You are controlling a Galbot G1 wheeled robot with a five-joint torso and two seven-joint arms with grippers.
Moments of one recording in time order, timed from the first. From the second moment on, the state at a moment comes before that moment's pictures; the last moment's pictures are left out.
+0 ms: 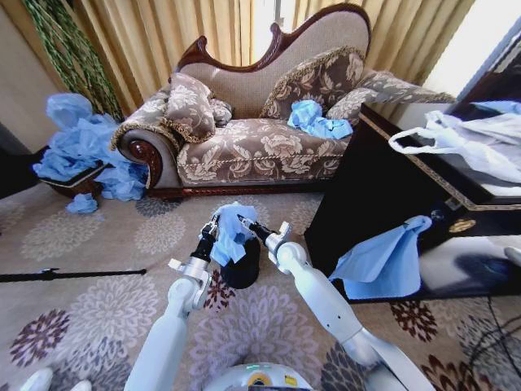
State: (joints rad) left arm 1.15 -1.36 -0.46 -1.78 -1.77 0.17 0.30; right arm -0.64 1.38 -0.06 1.43 1.09 -0.24 0.04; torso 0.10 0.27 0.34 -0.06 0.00
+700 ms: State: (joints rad) left arm 1.19 -1.36 -0.45 -1.76 -1.55 0.23 0.33; right arm -0.63 1.38 -0.08 1.47 1.05 -0.22 0.08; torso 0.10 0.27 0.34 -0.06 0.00
